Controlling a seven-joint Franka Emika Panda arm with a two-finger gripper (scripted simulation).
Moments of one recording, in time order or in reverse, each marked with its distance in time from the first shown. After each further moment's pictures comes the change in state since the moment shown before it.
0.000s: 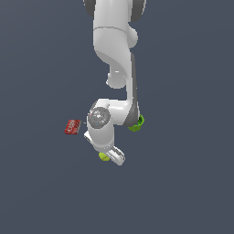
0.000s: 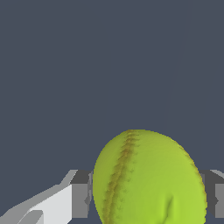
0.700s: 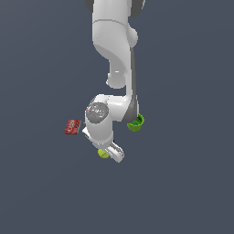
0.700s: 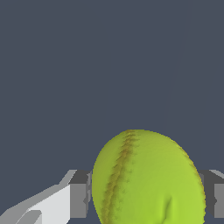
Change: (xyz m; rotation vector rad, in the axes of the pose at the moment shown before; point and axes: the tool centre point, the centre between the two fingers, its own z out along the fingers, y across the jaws) arm -0.004 0.009 -0.014 -0.001 -0.002 0.000
